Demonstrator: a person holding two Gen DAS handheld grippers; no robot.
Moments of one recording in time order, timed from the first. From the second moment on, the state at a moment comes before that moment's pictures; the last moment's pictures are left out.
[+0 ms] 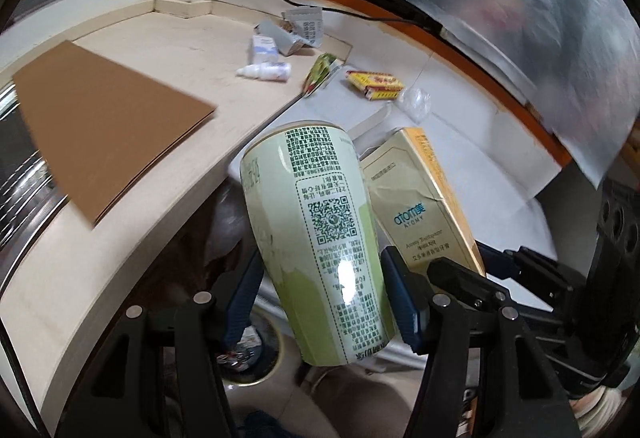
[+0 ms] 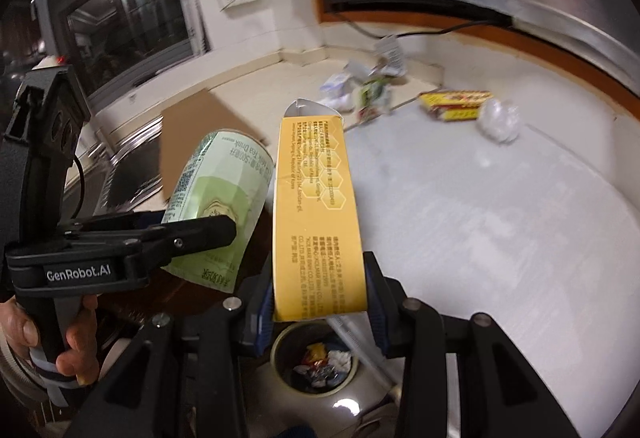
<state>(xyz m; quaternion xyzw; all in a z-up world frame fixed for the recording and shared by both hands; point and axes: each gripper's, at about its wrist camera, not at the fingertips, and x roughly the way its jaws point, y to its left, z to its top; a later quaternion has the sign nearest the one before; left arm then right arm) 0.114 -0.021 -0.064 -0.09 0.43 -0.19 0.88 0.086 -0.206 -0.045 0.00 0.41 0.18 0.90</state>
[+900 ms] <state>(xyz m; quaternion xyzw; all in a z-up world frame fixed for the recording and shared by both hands) 0.133 0.017 -0.339 -0.05 0.64 -0.16 0.75 0.121 -0.145 -0.330 -0.03 0.66 0.17 0.74</state>
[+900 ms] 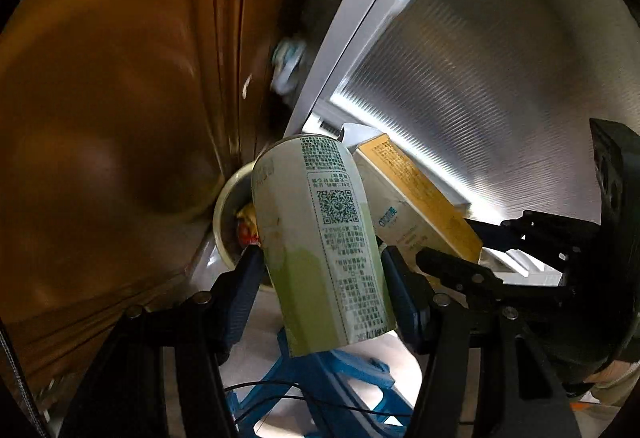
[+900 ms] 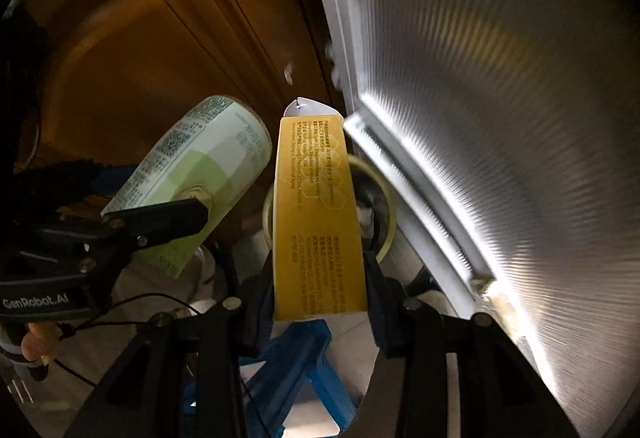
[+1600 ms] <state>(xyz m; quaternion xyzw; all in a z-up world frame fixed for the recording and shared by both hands) 0.171 0.014 -0.421 -0.01 0.68 -0.13 0.72 0.153 -0.137 -0.413 0.00 0.69 0.14 0.71</state>
